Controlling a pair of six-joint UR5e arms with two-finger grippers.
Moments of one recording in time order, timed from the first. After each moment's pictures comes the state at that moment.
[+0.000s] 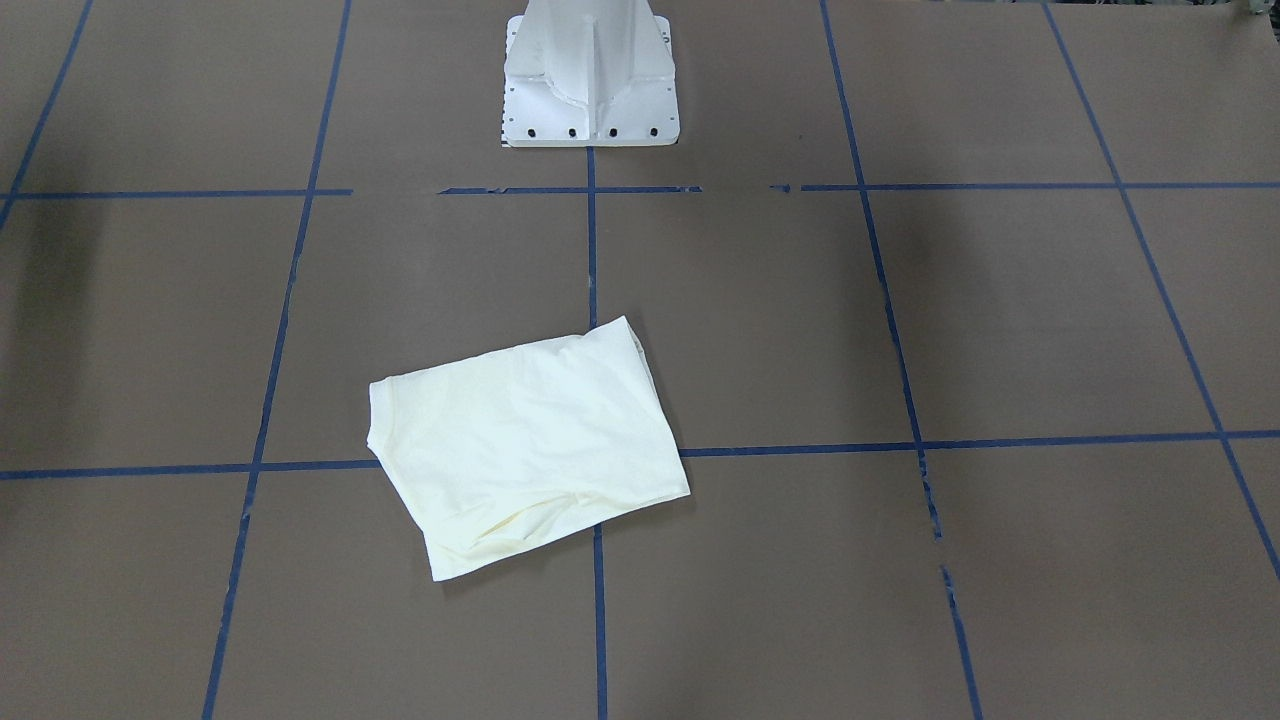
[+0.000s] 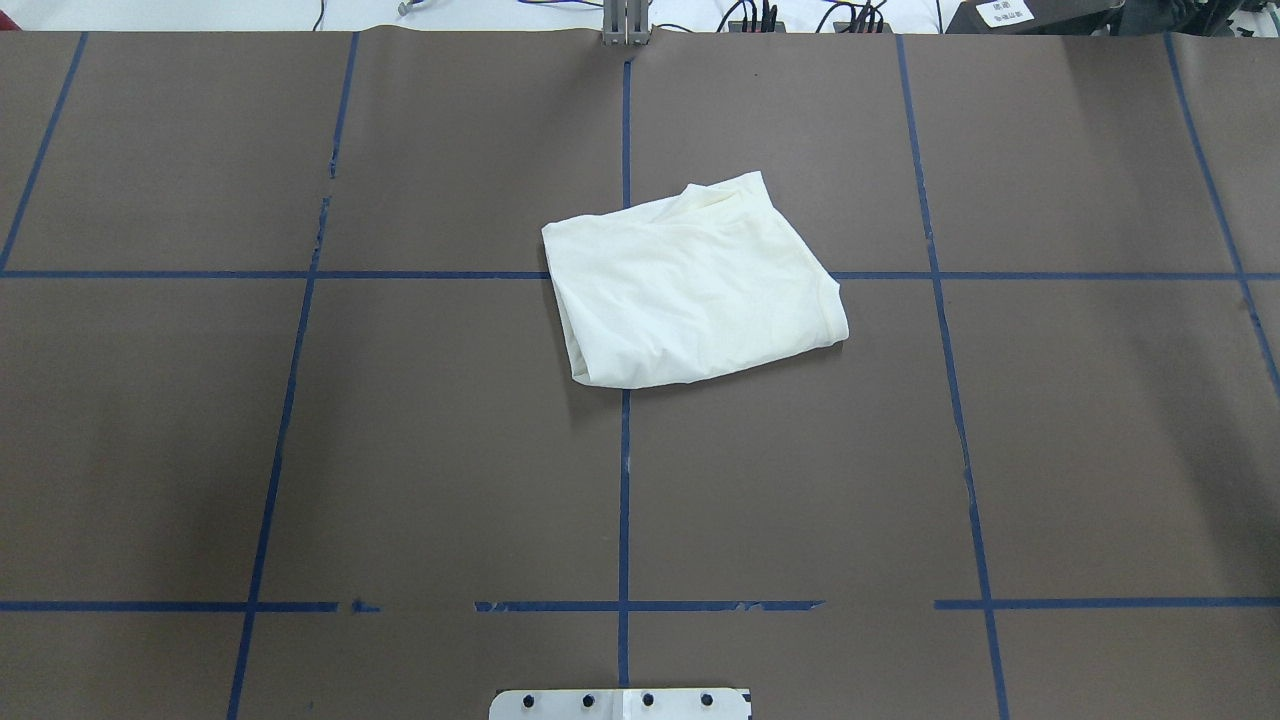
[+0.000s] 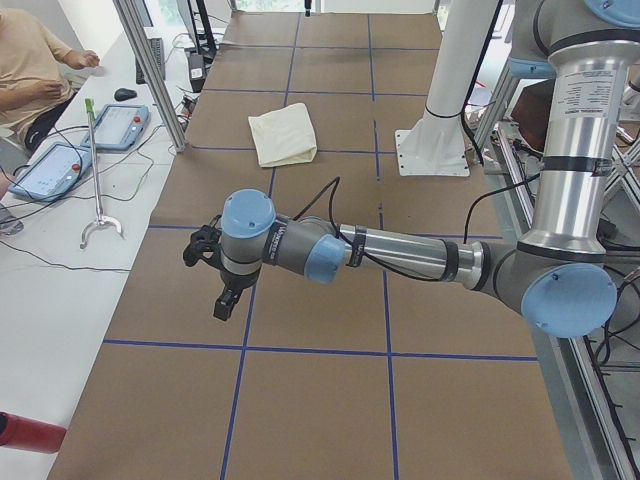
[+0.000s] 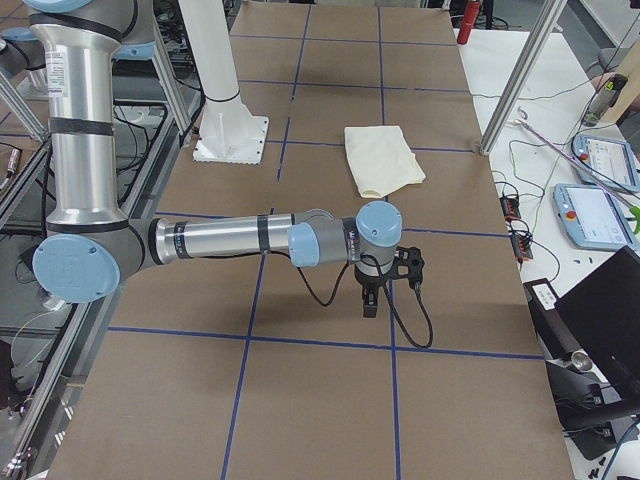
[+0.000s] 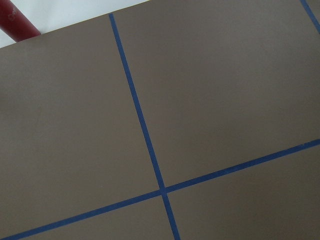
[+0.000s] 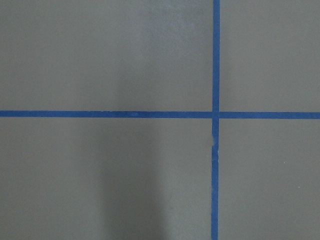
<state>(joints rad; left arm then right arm) -1.59 -1.59 -1.67 -1.78 -2.34 0.06 1.49 -1.60 1.72 -1.54 2.37 0.16</state>
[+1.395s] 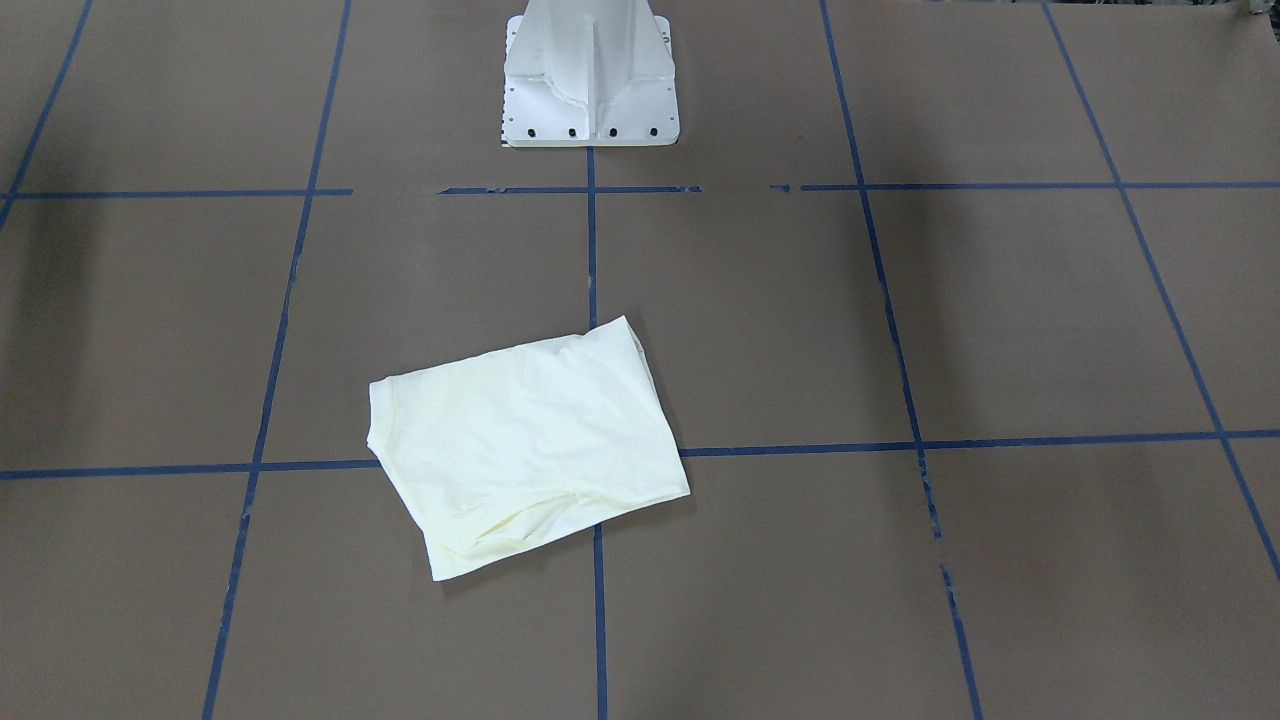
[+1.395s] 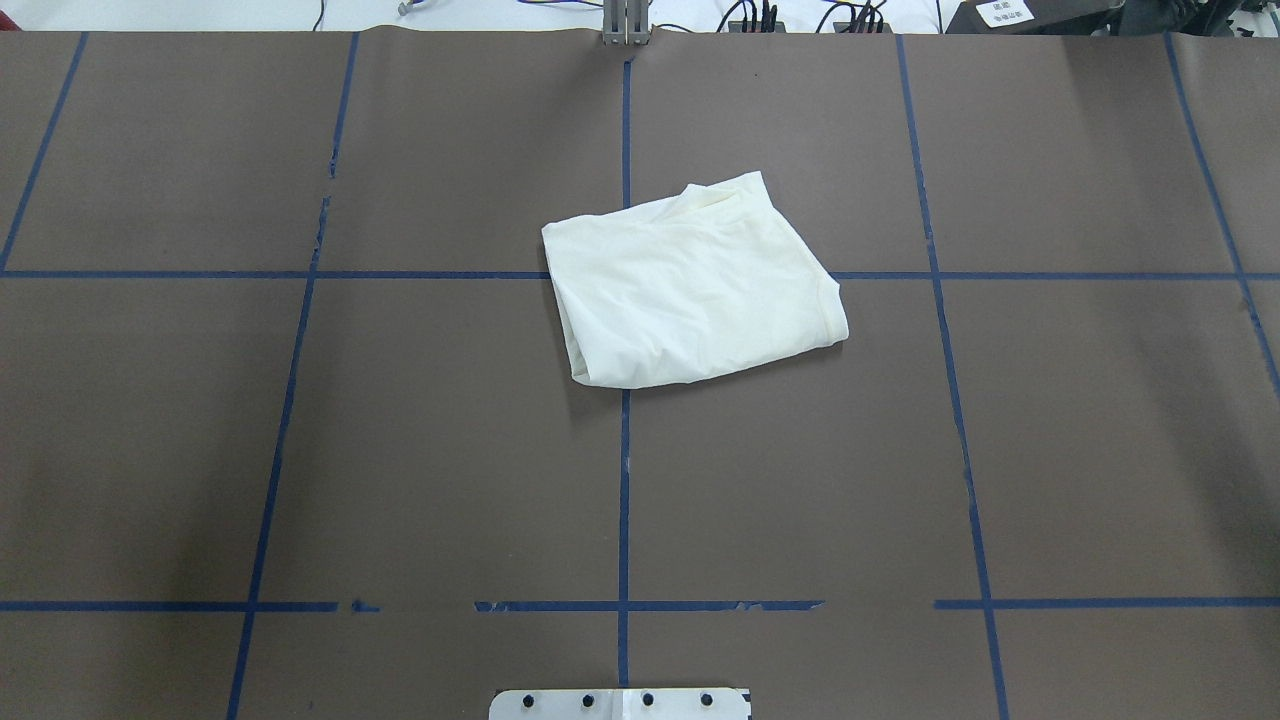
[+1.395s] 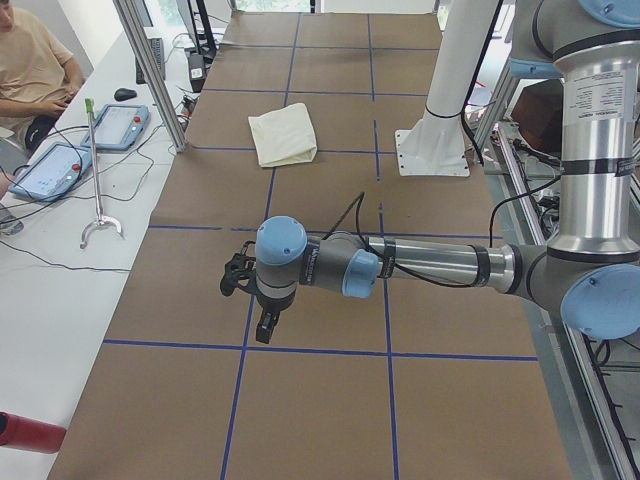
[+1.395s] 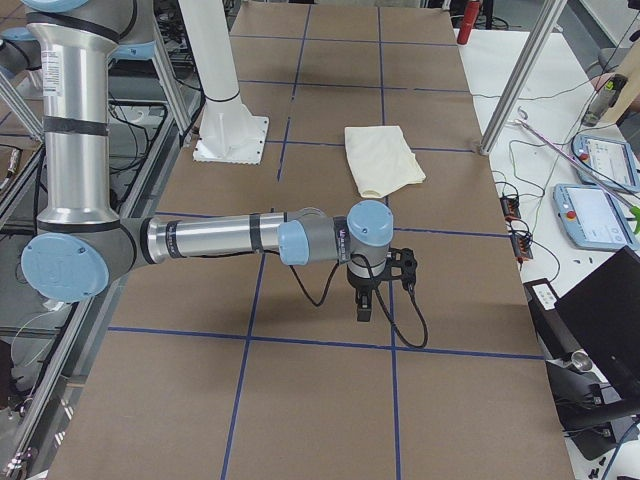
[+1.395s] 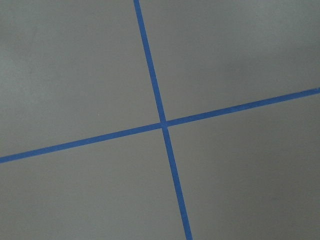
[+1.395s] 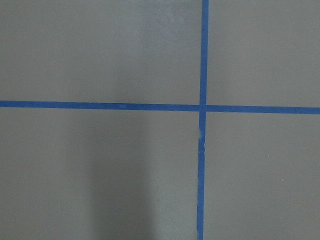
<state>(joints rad) -1.54 -1.48 -1.72 -1.71 -2.35 0.06 1.50 -1.62 1.74 -1.54 2.35 0.15</state>
